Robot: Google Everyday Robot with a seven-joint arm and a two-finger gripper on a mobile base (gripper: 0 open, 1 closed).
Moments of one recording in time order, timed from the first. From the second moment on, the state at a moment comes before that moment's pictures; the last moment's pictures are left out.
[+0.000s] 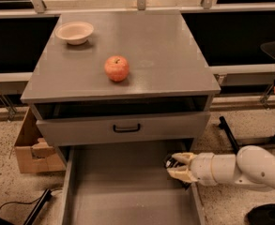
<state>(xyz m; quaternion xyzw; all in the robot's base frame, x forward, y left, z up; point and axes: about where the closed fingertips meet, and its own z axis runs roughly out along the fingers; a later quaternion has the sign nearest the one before) 0.473 -0.145 0.578 -0.46 0.76 0.25 0.38</state>
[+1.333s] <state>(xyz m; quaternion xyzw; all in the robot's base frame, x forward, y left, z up) 0.488 -0.081 0.437 -0.46 0.78 0.30 0.31</state>
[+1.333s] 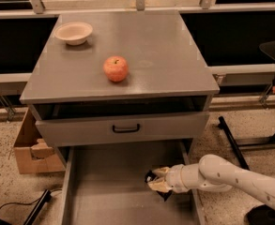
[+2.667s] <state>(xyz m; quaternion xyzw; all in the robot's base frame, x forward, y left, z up) 0.485 -0.075 0.435 -0.46 0.77 0.31 0.30</state>
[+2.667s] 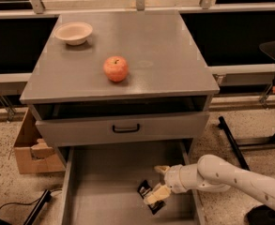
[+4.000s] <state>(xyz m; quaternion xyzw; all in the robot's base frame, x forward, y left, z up) 0.395 -0.111 0.534 -0.57 0.73 0.31 0.22</state>
